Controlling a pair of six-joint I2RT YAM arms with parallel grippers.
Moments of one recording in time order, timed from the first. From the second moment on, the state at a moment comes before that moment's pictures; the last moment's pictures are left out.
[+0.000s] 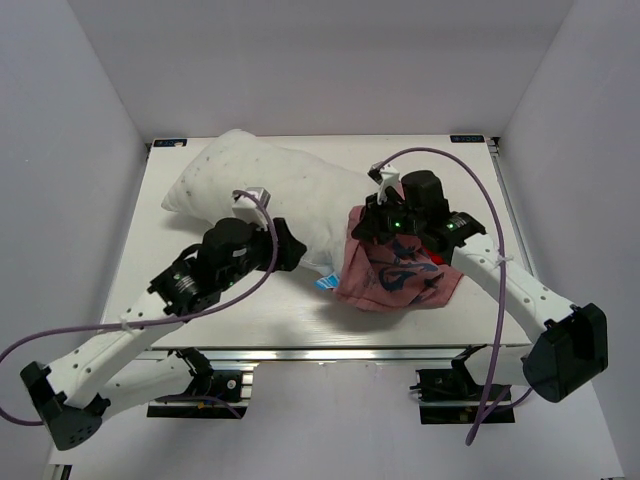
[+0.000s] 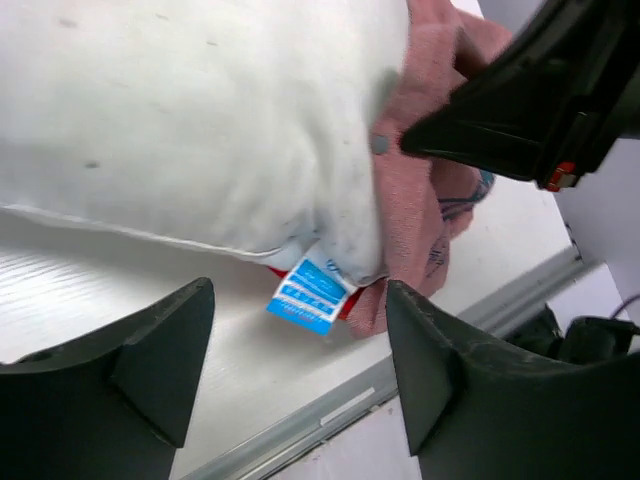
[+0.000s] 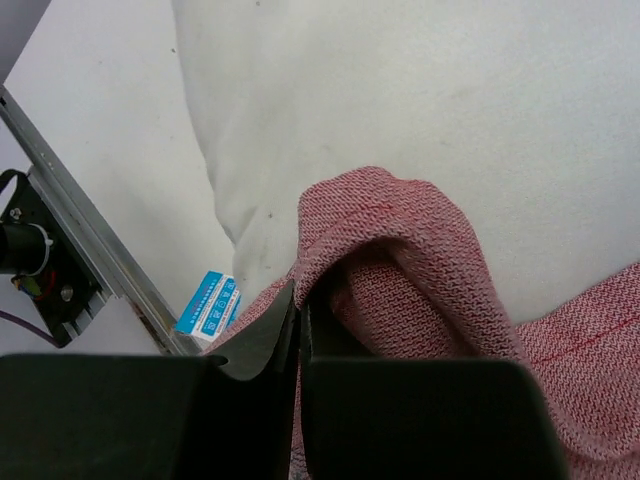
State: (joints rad) left arm -0.81 0.95 0.95 -0.41 -0.15 -0.57; right arm 0.55 1.30 1.08 -0.37 -0.42 0.18
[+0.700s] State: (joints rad) left arm -0.71 1.39 0.87 -0.14 -0.09 -0.48; right arm 0.62 1.33 1.20 -0.33 -0.51 0.29
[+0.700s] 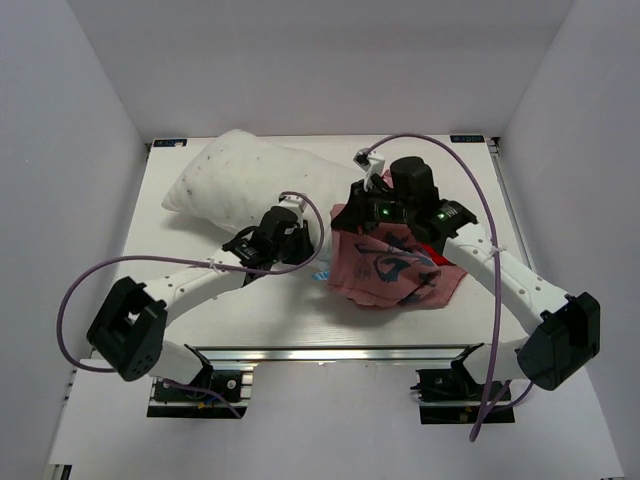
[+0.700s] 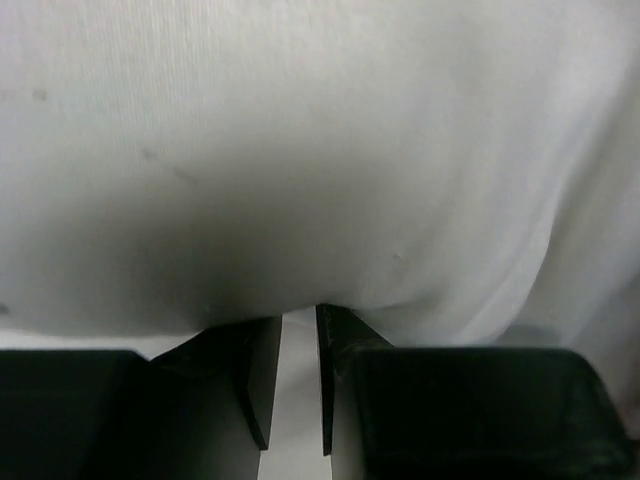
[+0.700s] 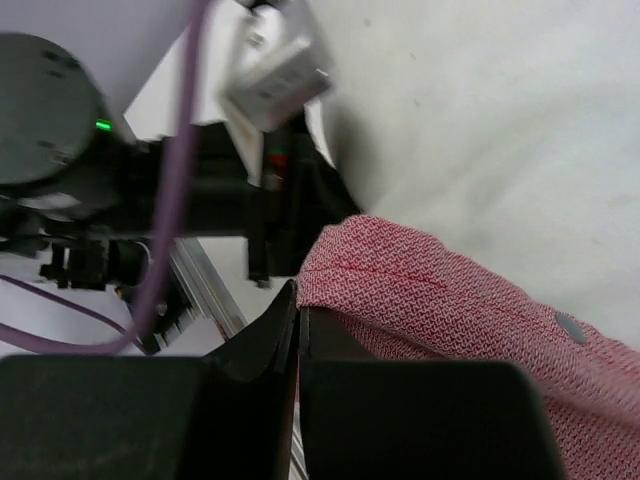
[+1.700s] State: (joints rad) left arm -0.64 1.08 1.08 -0.36 -0.18 -0.34; right arm 0.60 1.05 1.21 -0.33 -0.14 -0.04
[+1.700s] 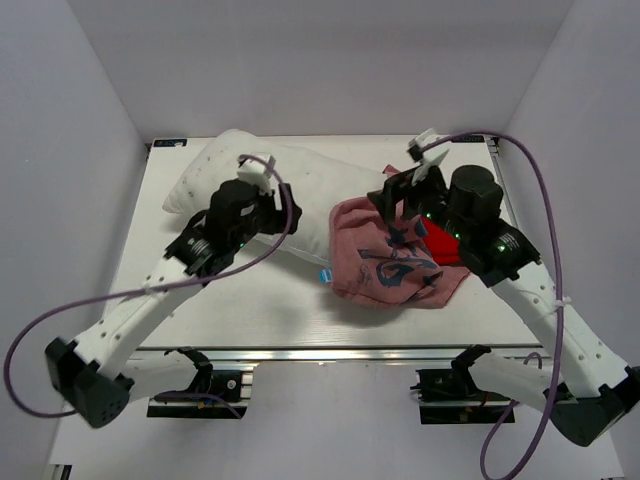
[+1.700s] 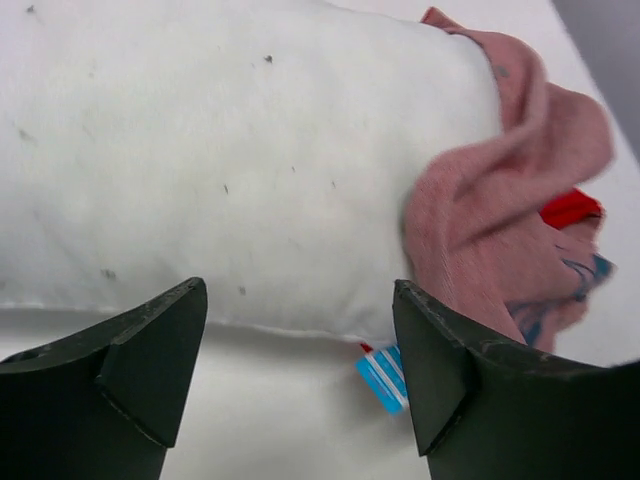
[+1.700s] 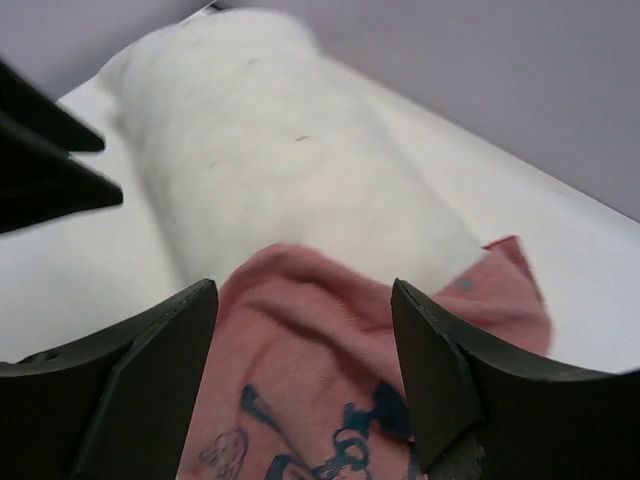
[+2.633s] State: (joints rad) left arm -0.50 1.98 1.59 -0.36 -0.03 -0.25; right arm 0.30 1.32 1.19 -0.37 -0.17 0.23
